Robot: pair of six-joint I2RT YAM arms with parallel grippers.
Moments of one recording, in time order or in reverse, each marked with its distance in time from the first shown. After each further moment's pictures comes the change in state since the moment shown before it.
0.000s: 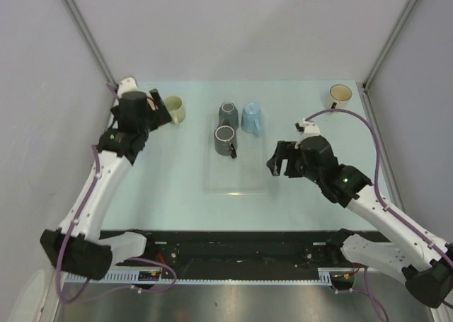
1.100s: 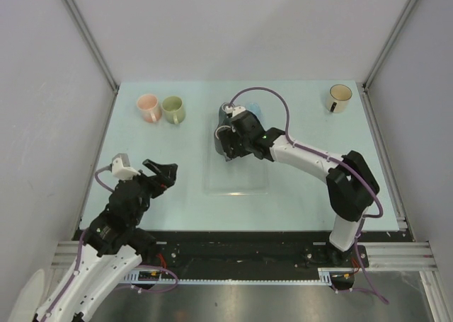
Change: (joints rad) left arm -0.415 -0.939 -0.733 0.005 -0.061 -0.432; right arm 0.144 0.841 0.458 0.191 0.008 -0.255
